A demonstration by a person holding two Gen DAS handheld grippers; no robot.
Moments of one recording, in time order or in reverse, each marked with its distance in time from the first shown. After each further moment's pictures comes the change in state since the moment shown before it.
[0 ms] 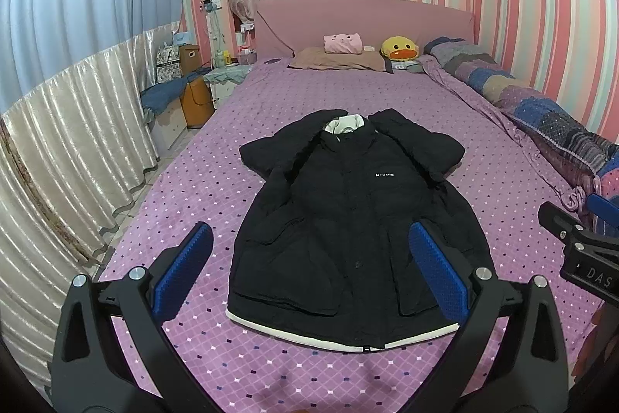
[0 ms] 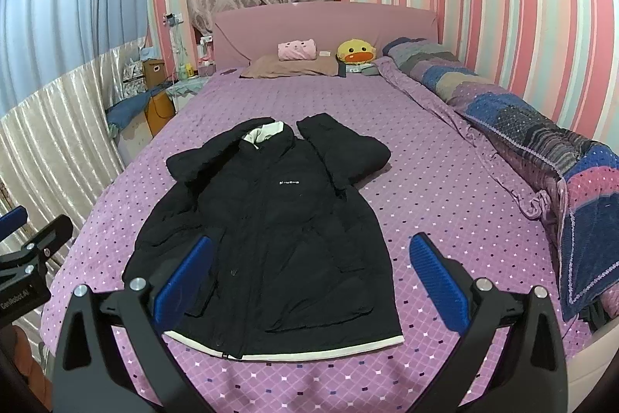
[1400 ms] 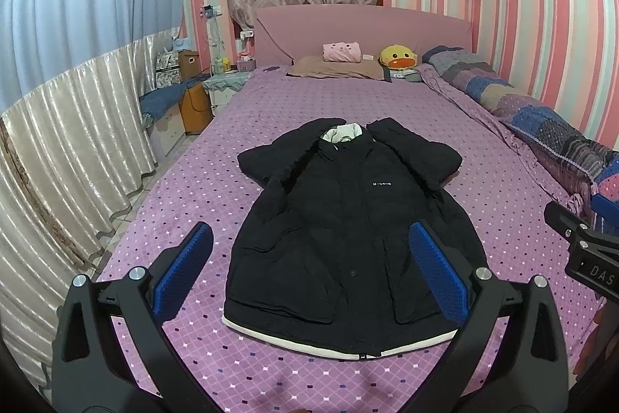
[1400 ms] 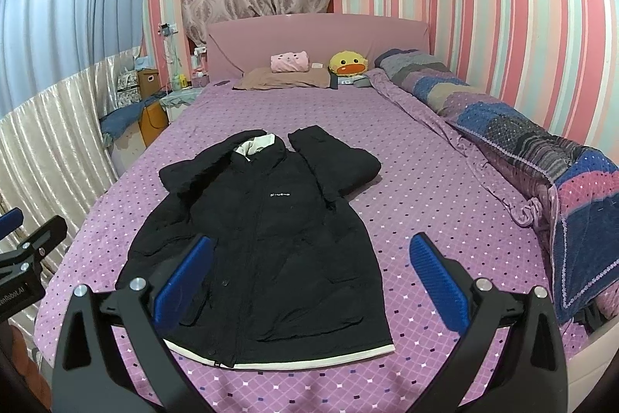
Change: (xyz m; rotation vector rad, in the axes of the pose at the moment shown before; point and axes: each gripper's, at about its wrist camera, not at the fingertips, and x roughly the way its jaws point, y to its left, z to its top) left arm -0.001 0.005 0.004 -0.010 -0.028 -0.013; right arm -0.001 -0.010 0.011 0.002 -0.041 -0.025
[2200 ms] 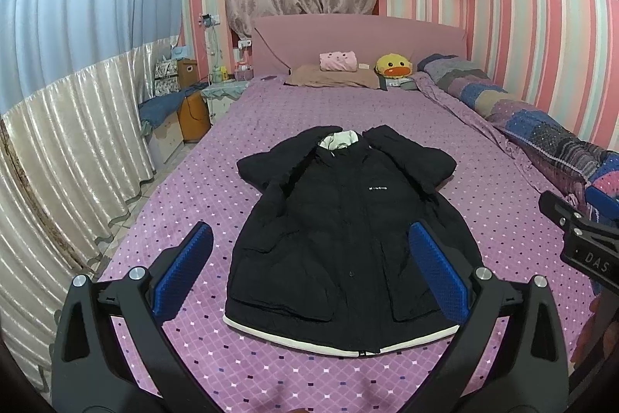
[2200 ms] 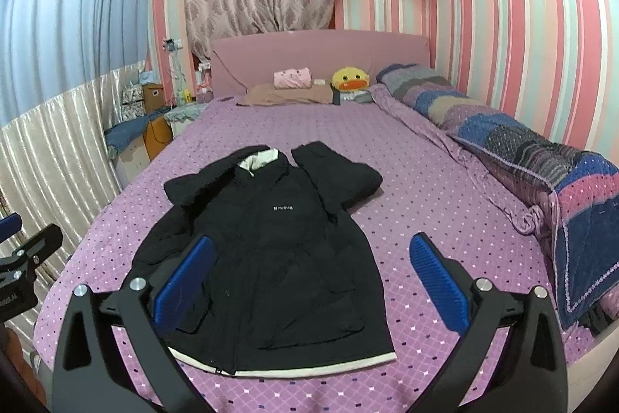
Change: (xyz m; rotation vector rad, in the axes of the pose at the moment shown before) left arm -0.022 0.005 -0.012 0.007 -0.048 -0.014; right arm -0.016 0.004 -0.016 -0.004 -0.089 0.022
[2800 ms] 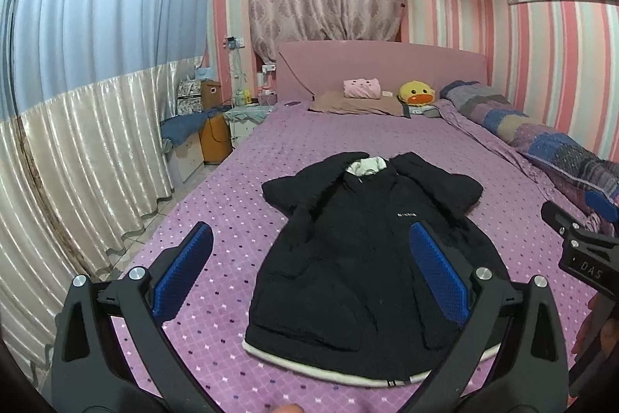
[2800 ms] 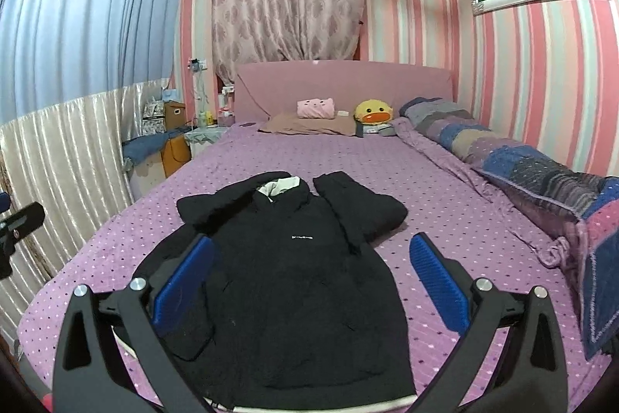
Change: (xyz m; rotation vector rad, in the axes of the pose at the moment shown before) left arm 0.023 0.029 -0.010 -0.038 -0.114 0.084; right arm 0.058 0.026 -0.015 -0.073 -0.116 0.068
